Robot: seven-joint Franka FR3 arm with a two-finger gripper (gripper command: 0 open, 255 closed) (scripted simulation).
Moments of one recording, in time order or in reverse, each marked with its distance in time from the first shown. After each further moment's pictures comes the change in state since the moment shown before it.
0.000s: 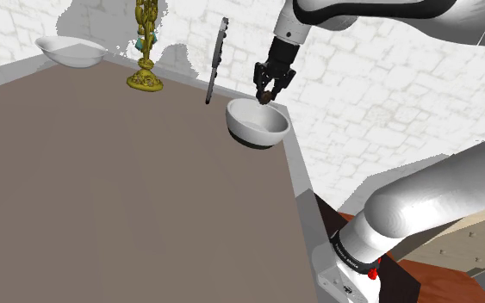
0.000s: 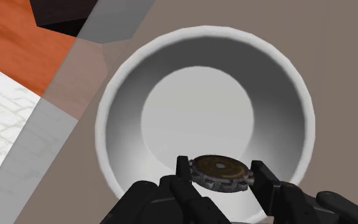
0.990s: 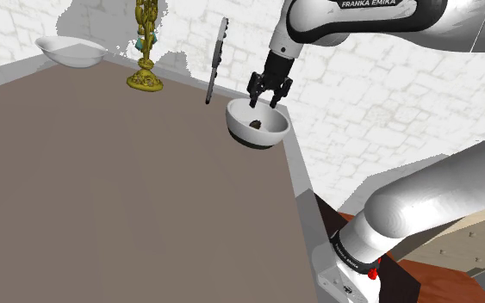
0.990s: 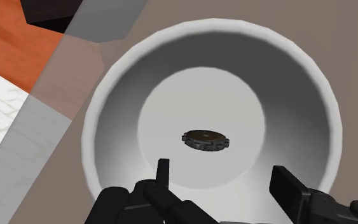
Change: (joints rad) arm 0.002 0.006 0.005 -0.086 0.002 0.092 -0.001
